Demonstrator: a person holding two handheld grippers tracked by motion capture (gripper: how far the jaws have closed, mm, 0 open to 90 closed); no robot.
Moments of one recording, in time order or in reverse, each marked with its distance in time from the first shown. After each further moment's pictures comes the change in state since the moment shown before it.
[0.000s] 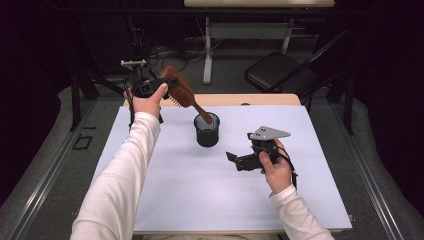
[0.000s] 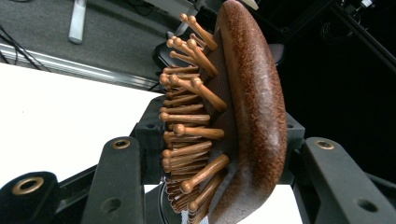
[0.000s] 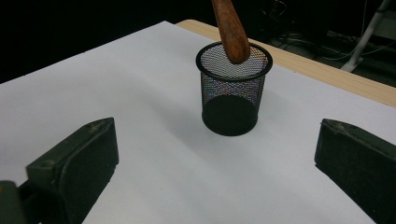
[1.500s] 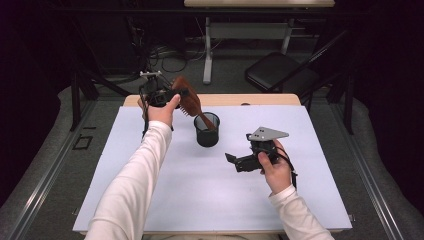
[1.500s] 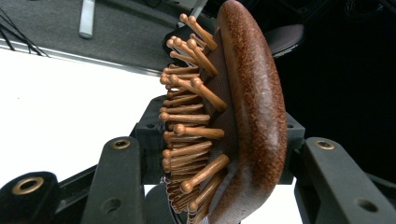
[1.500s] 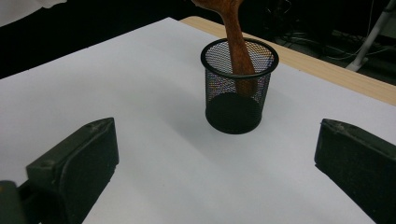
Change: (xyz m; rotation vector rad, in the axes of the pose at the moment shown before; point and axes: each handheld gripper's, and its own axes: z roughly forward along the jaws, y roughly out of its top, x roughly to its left) left arm 0.000 -0.030 0.032 0.028 0.051 0.048; right arm 0.001 -0.001 0.002 0.010 0.015 -0.013
